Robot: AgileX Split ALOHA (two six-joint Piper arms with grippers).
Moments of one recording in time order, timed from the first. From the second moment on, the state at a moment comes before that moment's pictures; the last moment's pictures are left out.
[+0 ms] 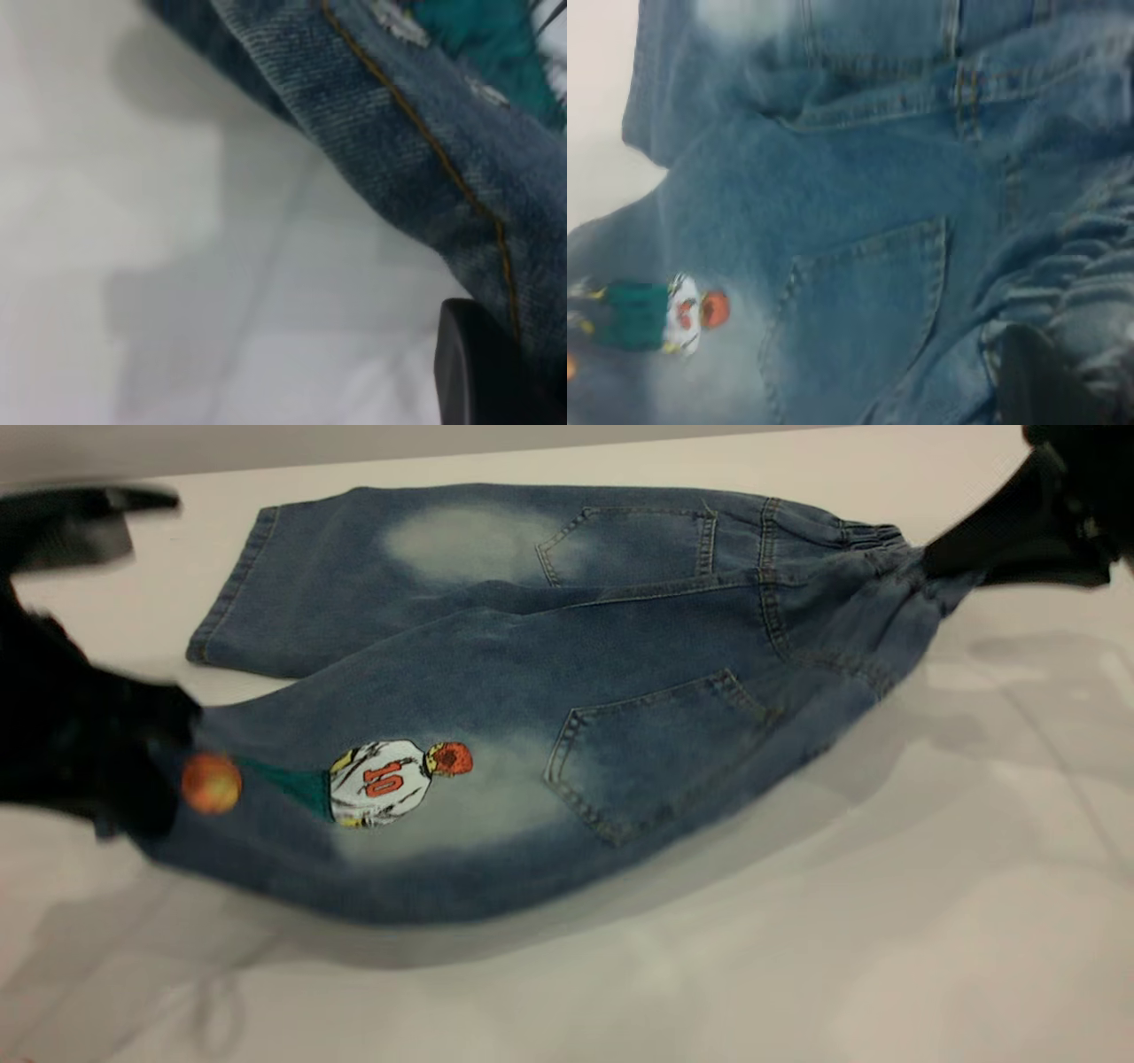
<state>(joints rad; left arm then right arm) -0.30 1.56 -0.54 -0.21 0.35 0.00 -0.22 1.94 -0.83 1.47 0.80 -1.32</state>
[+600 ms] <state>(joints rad) -0.30 1.51 -0.84 -0.21 0.30 0.11 -0.22 1.92 -1.00 1.40 0.85 -1.22</state>
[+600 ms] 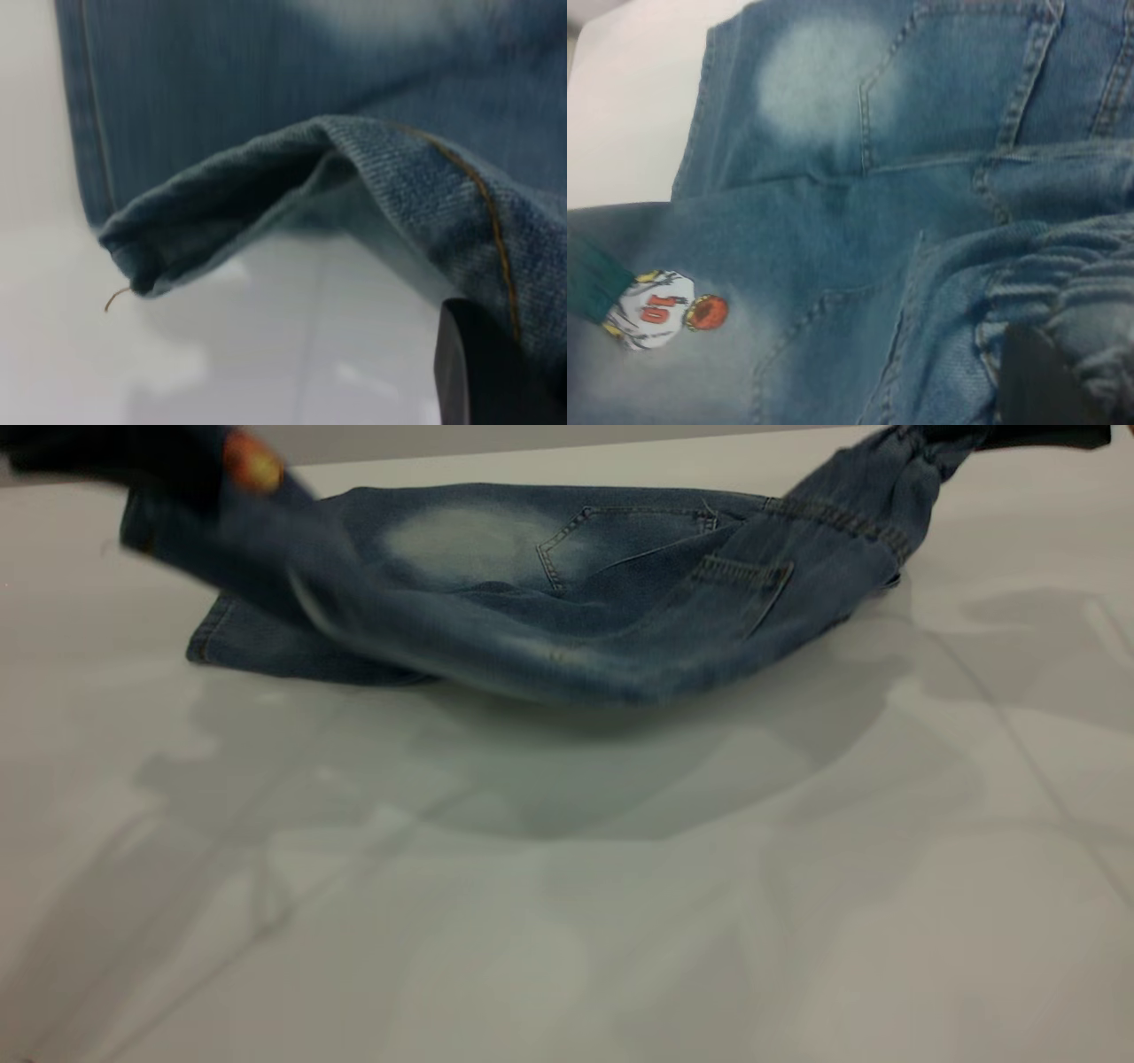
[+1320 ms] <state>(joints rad) -0.29 1.76 -1.03 -0.21 0.11 0.19 -0.22 2.02 -1.19 1.41 0.82 -1.20</state>
